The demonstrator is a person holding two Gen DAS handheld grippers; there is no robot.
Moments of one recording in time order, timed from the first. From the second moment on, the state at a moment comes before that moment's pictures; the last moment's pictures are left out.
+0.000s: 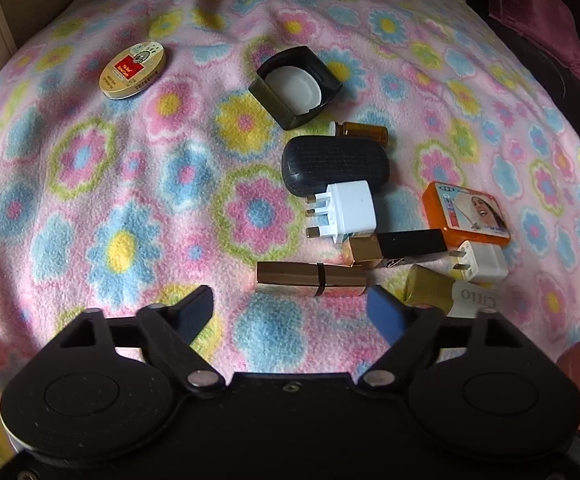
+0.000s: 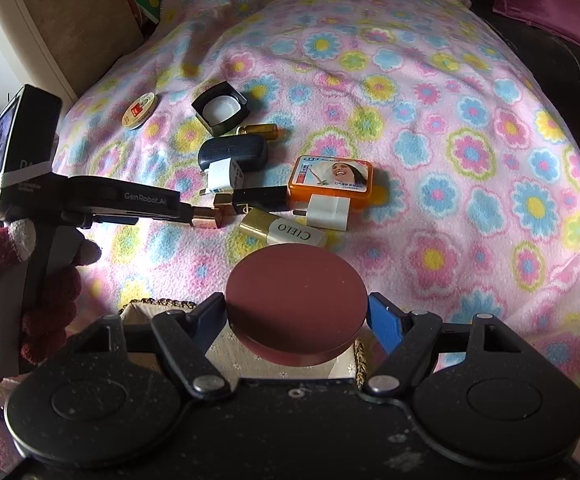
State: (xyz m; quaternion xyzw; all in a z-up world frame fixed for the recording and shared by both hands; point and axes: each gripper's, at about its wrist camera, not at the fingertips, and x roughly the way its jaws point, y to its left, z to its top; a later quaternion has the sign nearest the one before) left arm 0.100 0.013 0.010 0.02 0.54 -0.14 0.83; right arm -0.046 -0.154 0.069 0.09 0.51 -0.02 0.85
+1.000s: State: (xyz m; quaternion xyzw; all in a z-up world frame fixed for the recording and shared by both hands) left arm 0.074 0.002 0.012 0.05 0.56 -0.11 0.82; right arm -0.056 -0.146 0.044 0.09 0.54 0.01 0.83
